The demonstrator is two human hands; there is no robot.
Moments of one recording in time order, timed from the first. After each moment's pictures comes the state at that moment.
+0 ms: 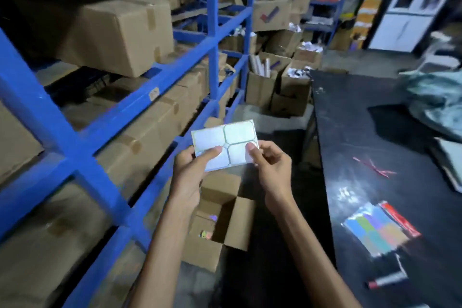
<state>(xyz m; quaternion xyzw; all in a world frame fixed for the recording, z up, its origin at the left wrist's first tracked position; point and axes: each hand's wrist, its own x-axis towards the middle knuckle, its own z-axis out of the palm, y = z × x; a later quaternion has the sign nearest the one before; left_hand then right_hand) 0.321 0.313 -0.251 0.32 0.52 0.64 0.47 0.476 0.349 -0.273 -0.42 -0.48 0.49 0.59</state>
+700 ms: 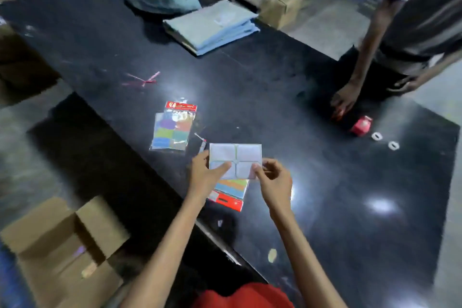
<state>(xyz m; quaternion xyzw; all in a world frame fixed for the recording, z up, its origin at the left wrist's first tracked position) 0.742 0.210 -0.423 0.68 0.39 0.14 0.61 0.826 0.056 -0.431 -0.80 -0.04 0.12 0.58</state>
